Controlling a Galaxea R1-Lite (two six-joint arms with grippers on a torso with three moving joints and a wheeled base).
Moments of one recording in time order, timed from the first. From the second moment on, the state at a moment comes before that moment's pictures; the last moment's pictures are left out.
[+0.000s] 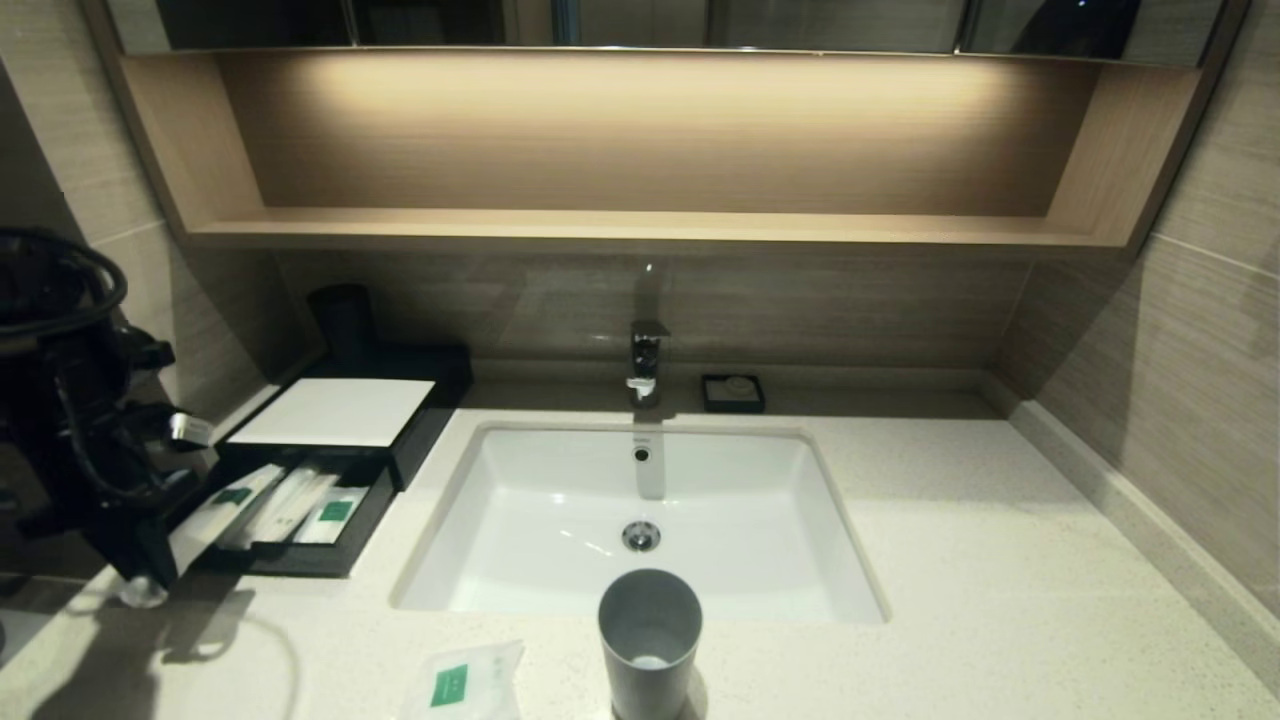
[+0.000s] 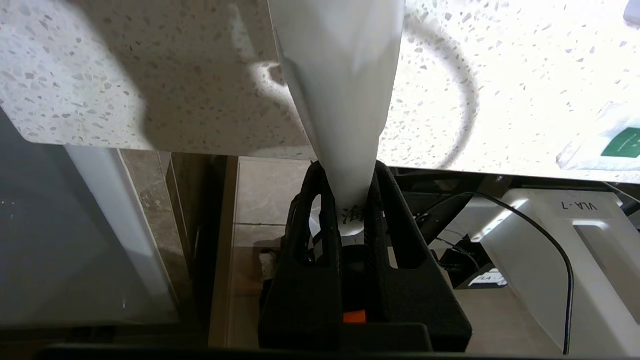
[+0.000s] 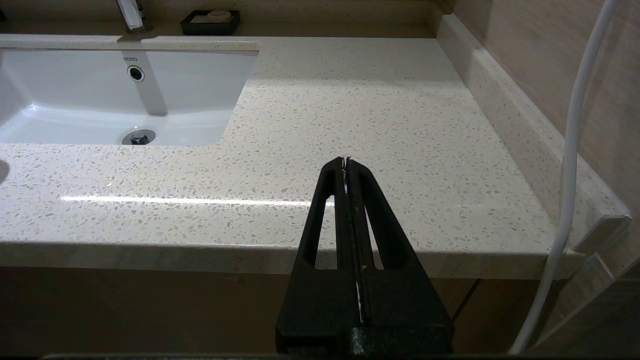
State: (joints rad) left arm 0.34 2.19 -1.94 1.51 -0.10 0.23; right arm 0.00 0.00 0.00 0.00 0.00 0.00
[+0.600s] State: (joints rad) left arm 0.30 2.22 -1.94 1.40 -0.11 0.16; right arm 0.00 0.00 0.00 0.00 0.00 0.00
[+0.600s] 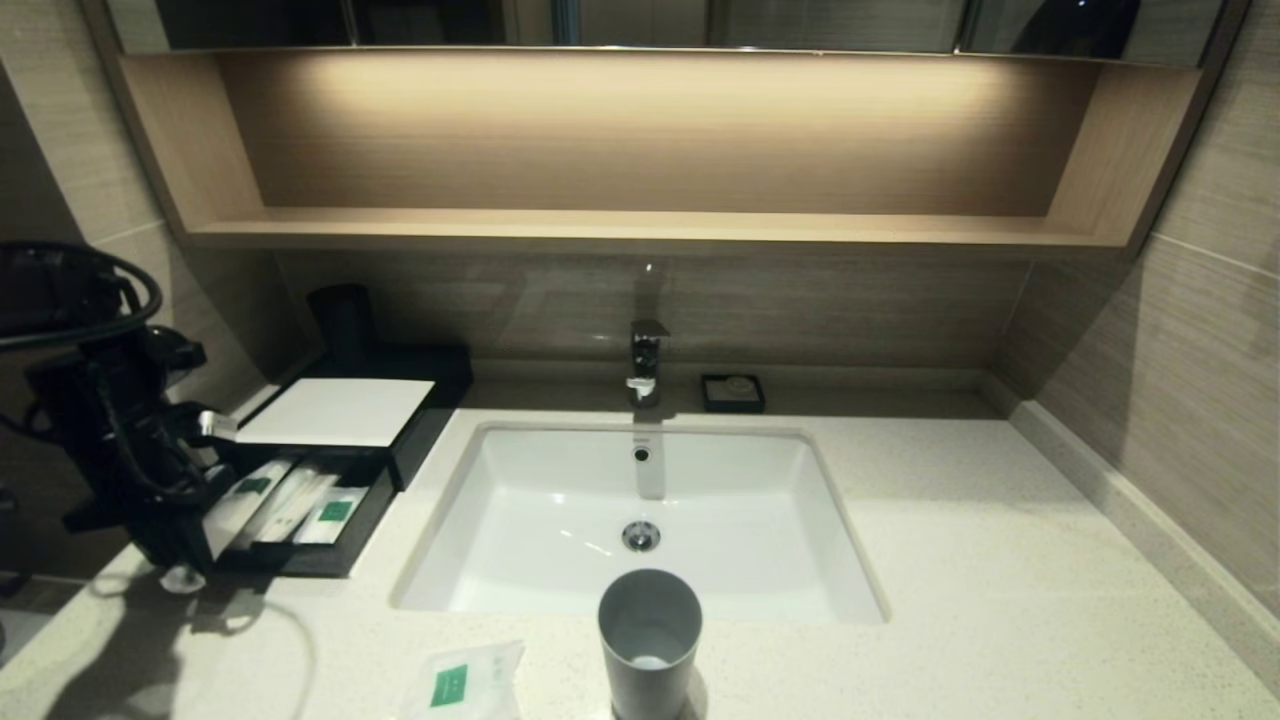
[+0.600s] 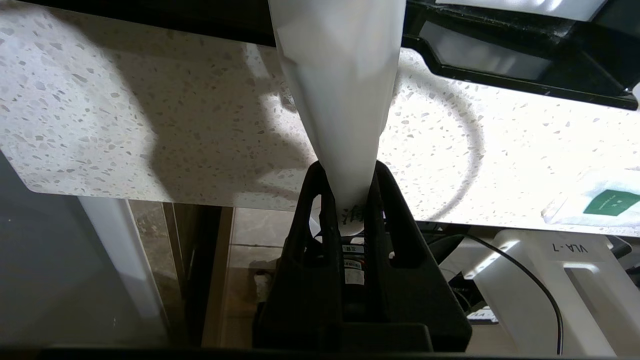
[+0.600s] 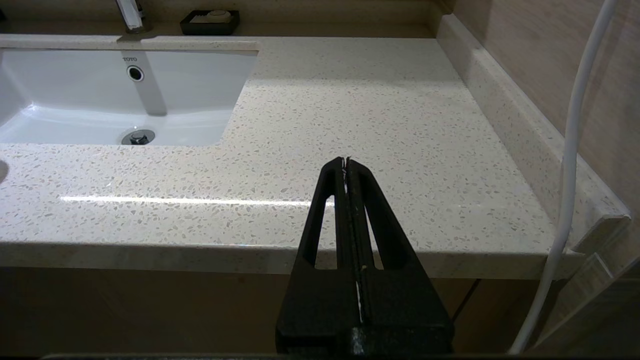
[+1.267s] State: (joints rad) left arm 0.30 2.22 -1.94 1.36 -0.12 0.14; right arm 0.00 0.00 0.00 0.00 0.00 0.00
